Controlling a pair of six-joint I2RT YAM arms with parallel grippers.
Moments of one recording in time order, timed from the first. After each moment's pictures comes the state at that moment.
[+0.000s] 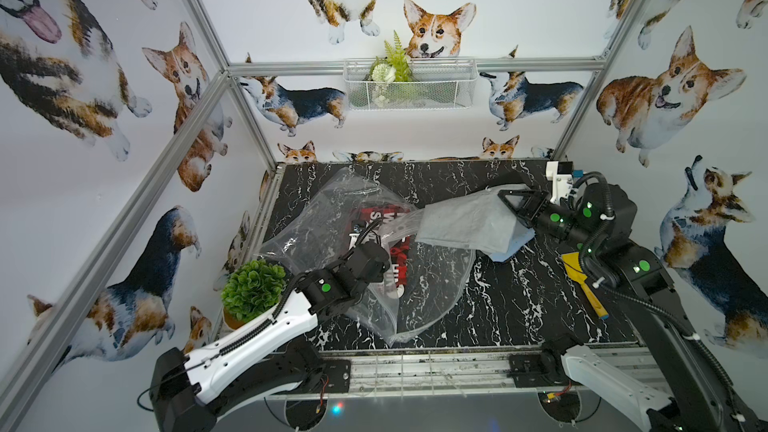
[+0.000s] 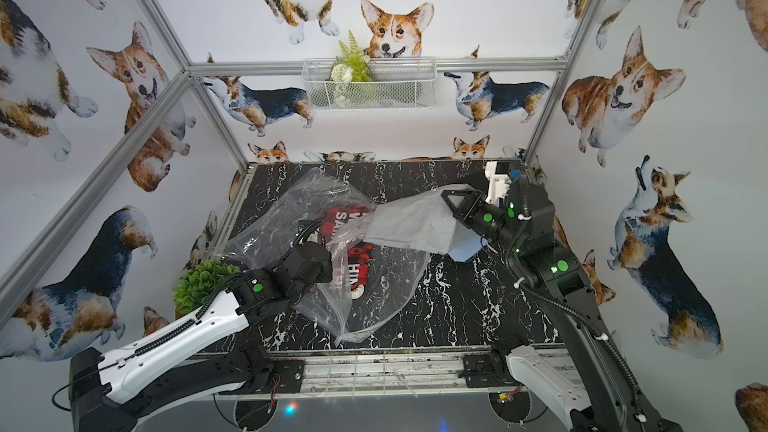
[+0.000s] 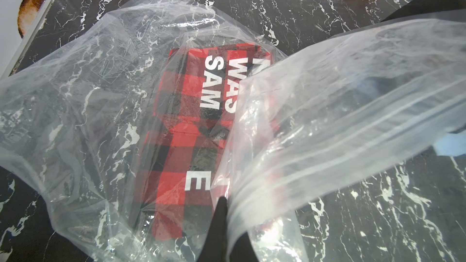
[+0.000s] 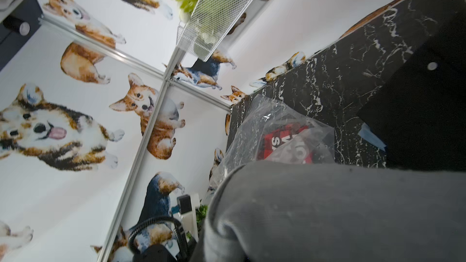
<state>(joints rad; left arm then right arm) -0.89 0.97 0.79 -0.63 -0.55 -0.64 0.25 0.95 1.20 -0.50 -0.45 1.01</state>
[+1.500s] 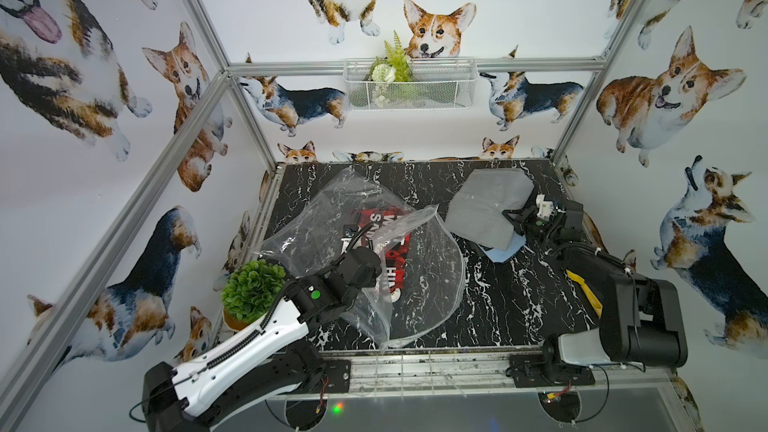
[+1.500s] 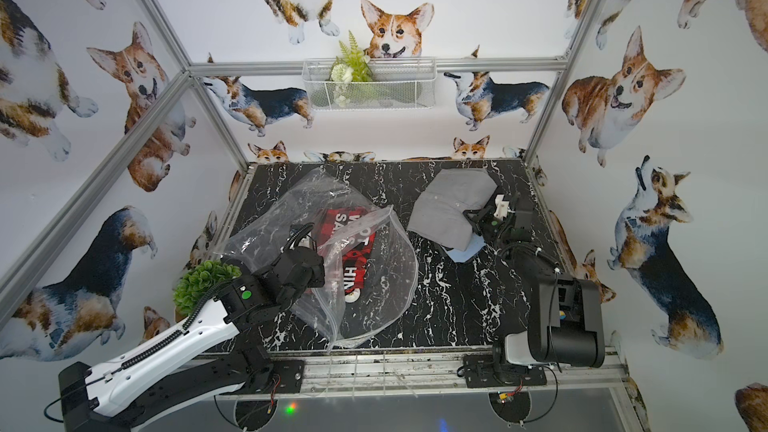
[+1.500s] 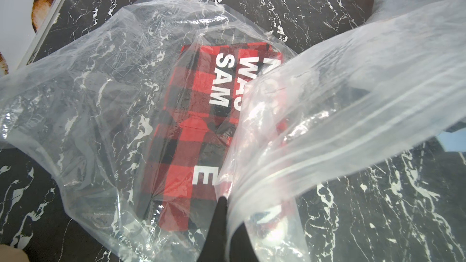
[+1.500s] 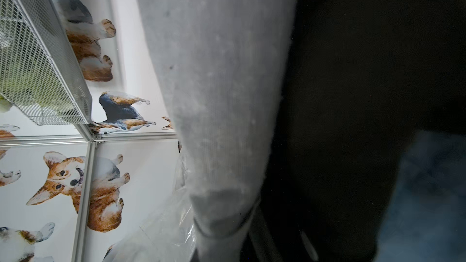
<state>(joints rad) -0.88 0.90 0.77 -0.69 -0.55 -0.64 -0.11 1.36 0.61 0.24 -0.67 0.99</state>
